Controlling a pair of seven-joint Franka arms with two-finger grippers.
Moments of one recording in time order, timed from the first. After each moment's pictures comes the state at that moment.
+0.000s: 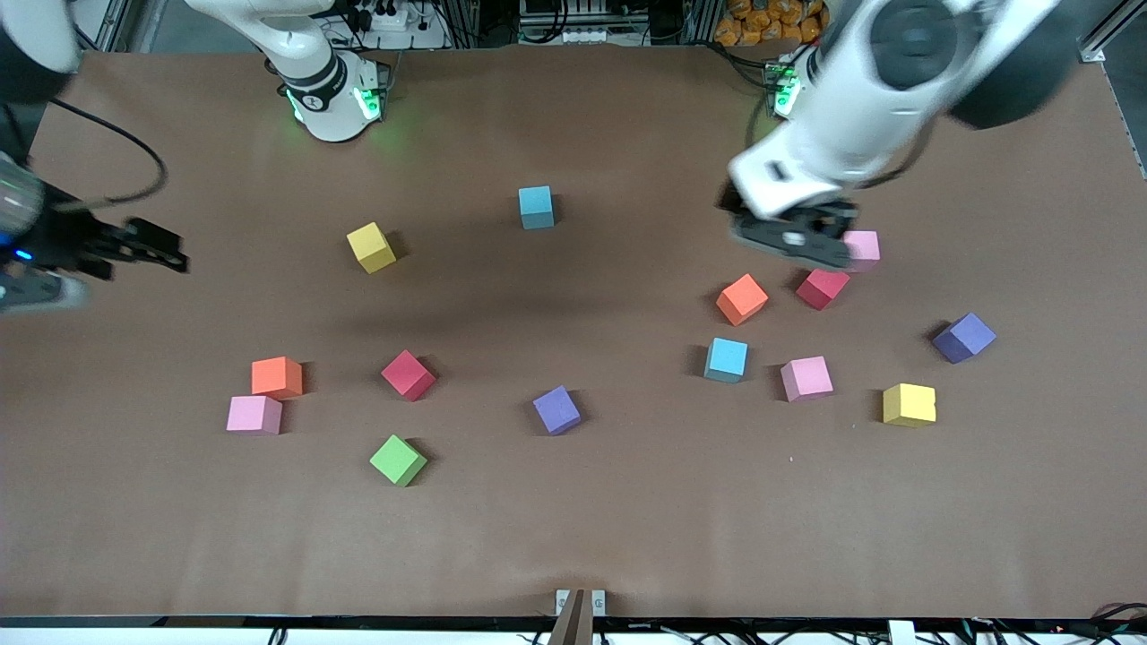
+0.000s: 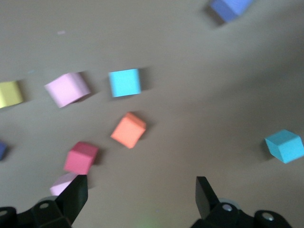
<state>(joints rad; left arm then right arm) -0.15 0.13 -0.45 -1.66 0.00 1.71 -0.18 0.03 0.15 0.02 -1.51 0.03 1.56 -0.05</state>
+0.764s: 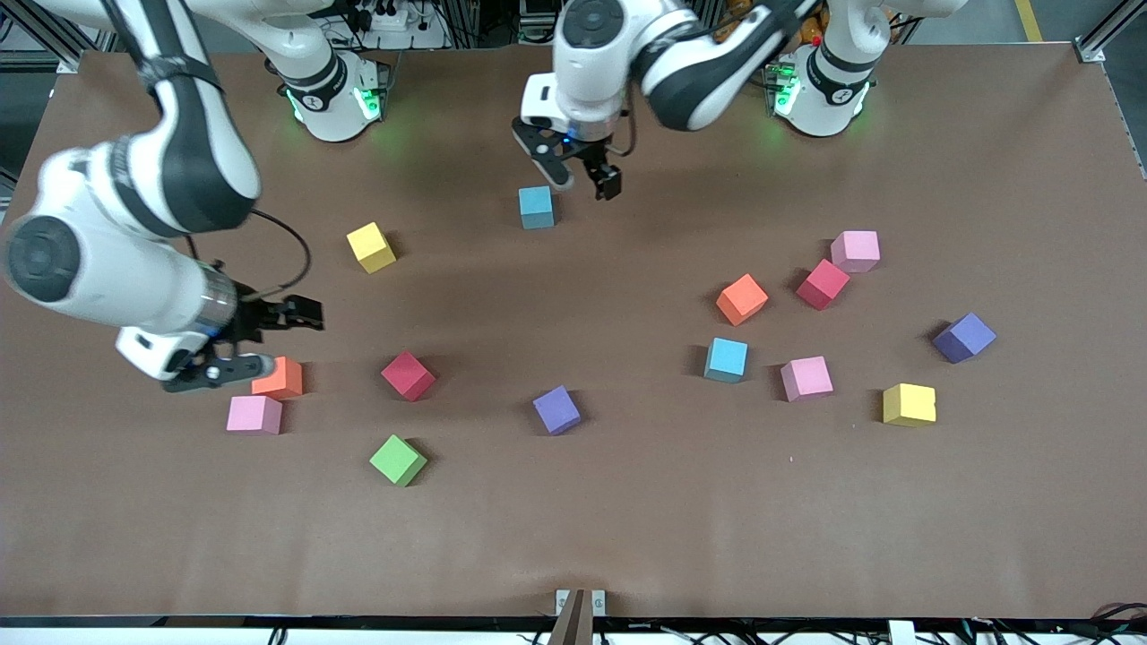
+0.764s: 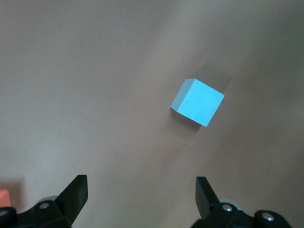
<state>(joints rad) -0.40 0.32 -0.69 -1.92 0.16 2.14 -0.11 0.11 0.31 0.09 -1.66 0.09 1.85 -0.02</state>
